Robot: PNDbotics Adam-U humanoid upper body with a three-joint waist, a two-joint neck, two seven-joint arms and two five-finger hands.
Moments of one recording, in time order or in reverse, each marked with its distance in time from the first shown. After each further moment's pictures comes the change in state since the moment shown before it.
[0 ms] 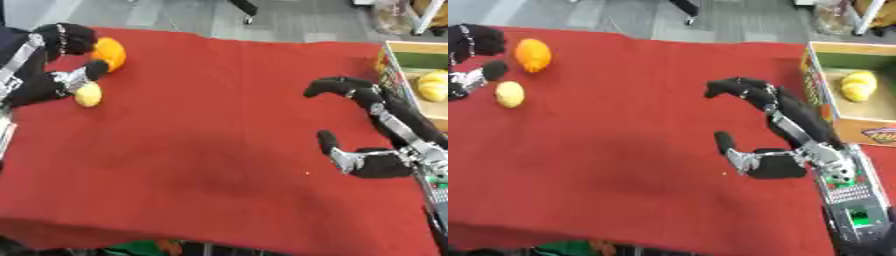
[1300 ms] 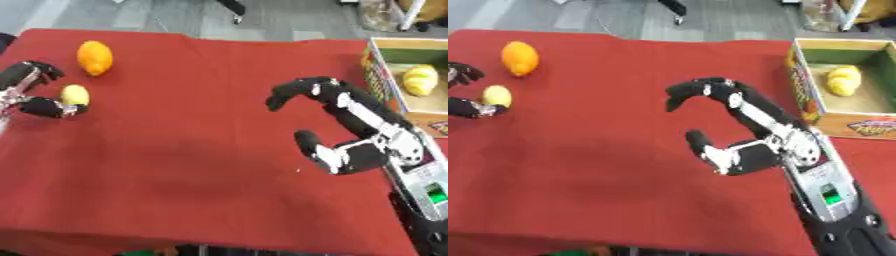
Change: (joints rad) left arm -0.251 -0.023 -0.113 0.671 -0.513 -0.050 0.146; right arm -0.103 -0.010 0.114 0.068 -0.388 0.081 0.161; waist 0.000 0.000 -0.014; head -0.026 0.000
